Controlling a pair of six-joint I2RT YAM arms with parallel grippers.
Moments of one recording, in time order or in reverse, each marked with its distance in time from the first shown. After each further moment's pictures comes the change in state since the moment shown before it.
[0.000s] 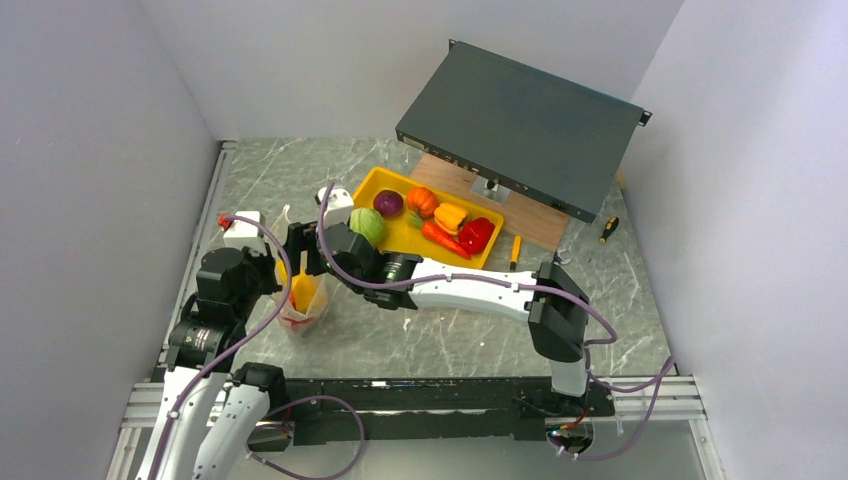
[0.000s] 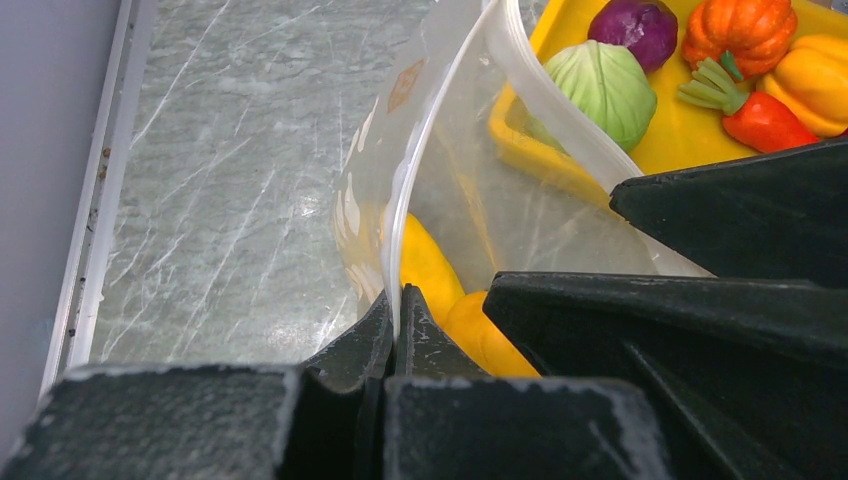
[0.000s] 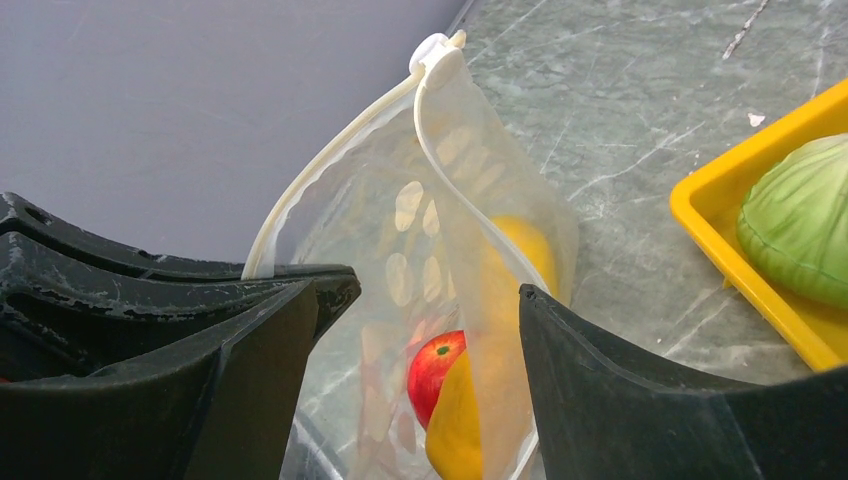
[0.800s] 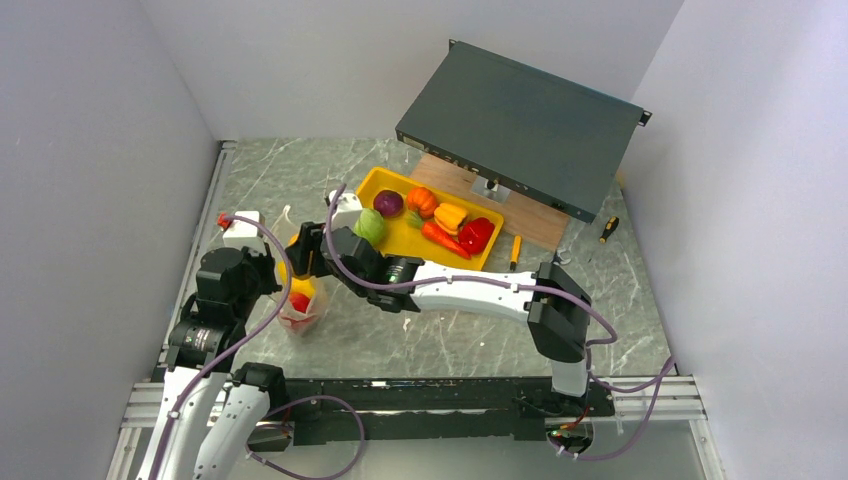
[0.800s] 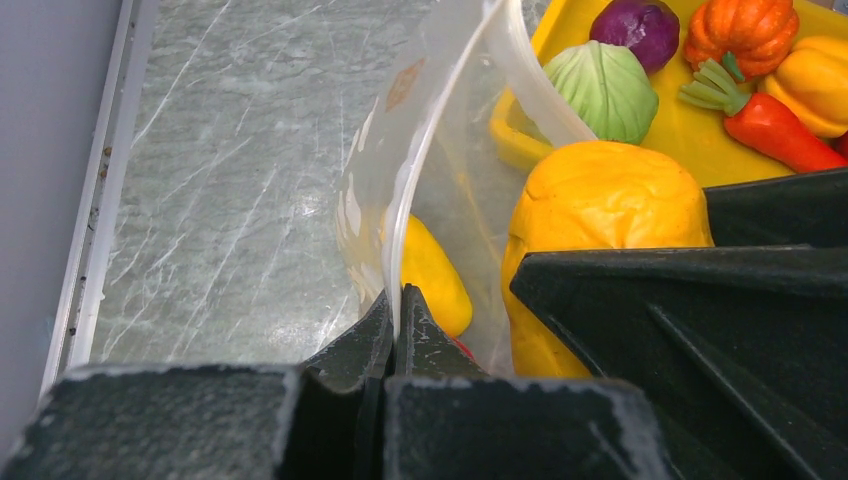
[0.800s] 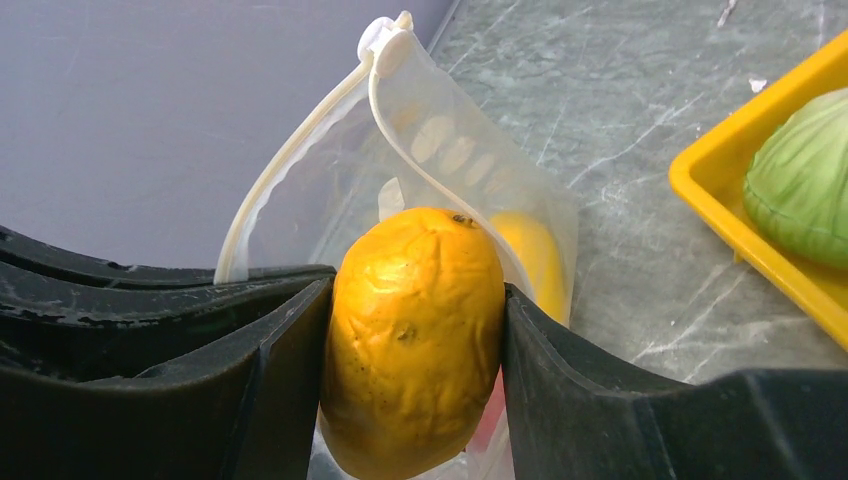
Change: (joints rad) left arm 0.007 0.000 0.000 0.000 0.003 0.000; right arm 0.000 -0.014 -0.066 0.039 0.031 0.103
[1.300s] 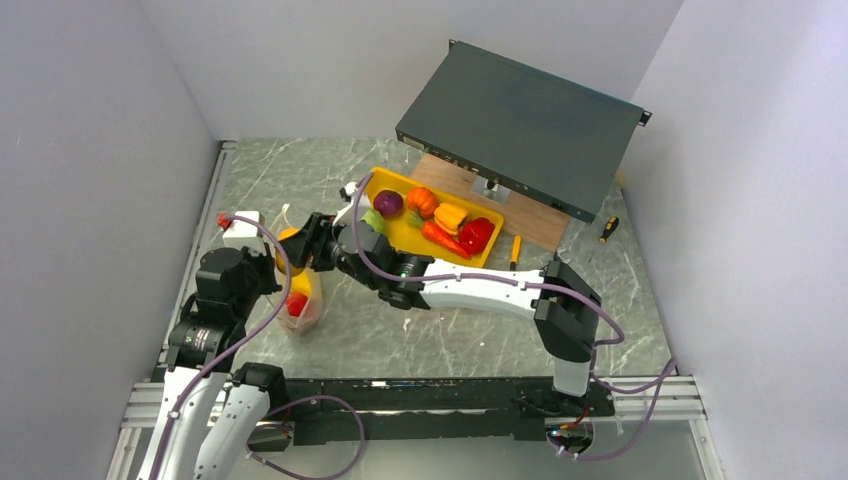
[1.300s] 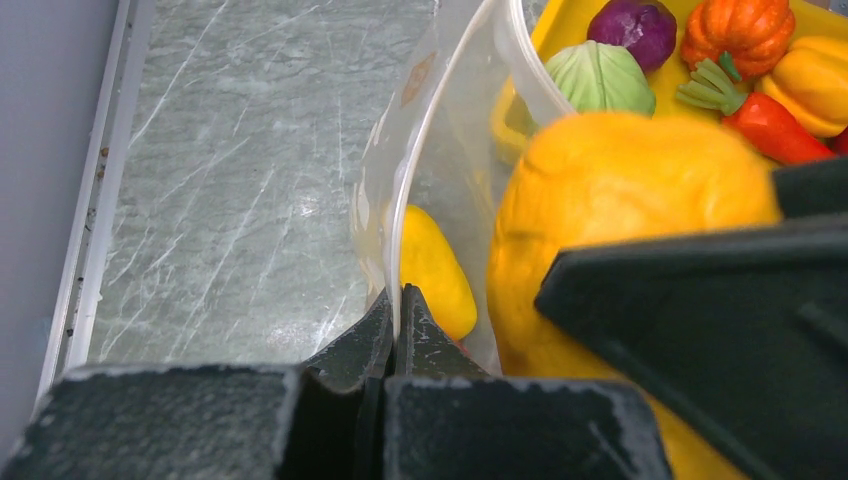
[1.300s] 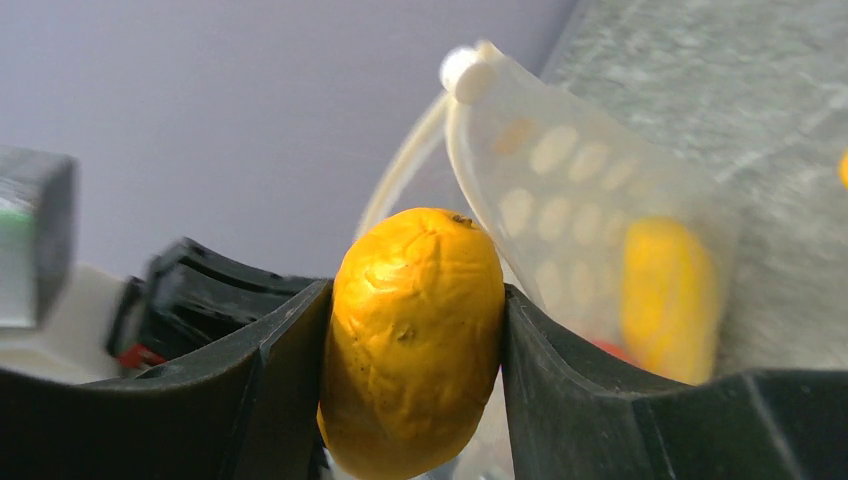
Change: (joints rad) left arm 0.004 0.000 0.000 0.000 0.010 0.000; right arm -0.050 -0.043 -0.085 0.236 -0.210 0.182
